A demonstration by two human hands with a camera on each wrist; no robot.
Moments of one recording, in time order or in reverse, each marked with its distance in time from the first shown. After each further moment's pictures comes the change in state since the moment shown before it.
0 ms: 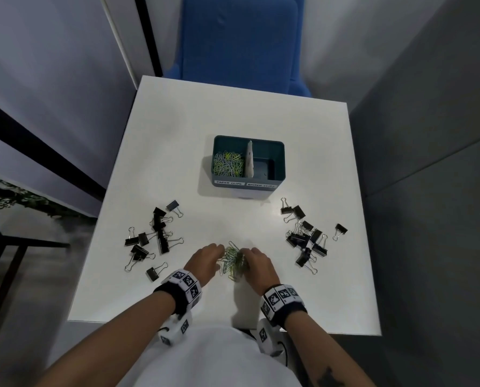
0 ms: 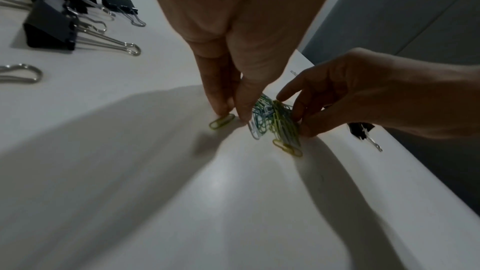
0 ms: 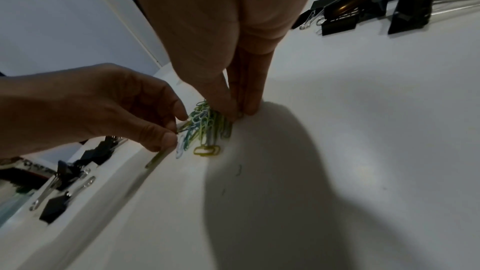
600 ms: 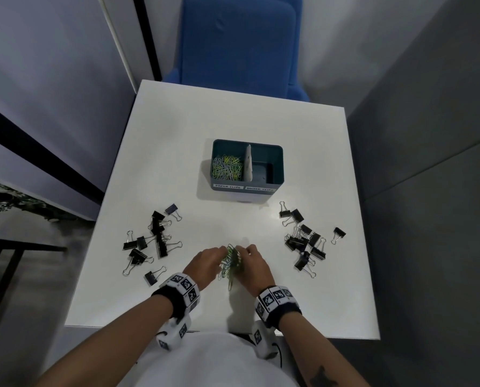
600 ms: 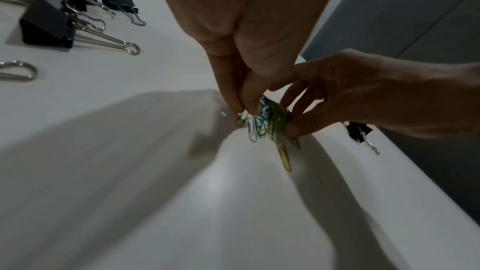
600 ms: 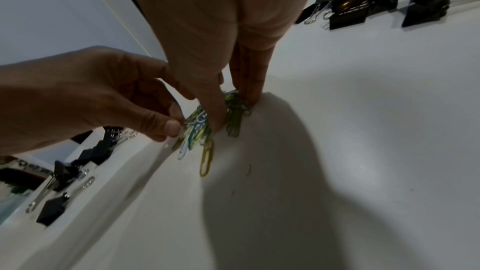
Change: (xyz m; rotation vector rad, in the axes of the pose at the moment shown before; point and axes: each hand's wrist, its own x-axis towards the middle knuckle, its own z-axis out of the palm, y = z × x) left_hand 0.003 0.009 -0.008 -0.100 -0.007 -0.008; right_hand 0.007 -0.004 0.007 -0.011 0.015 0.019
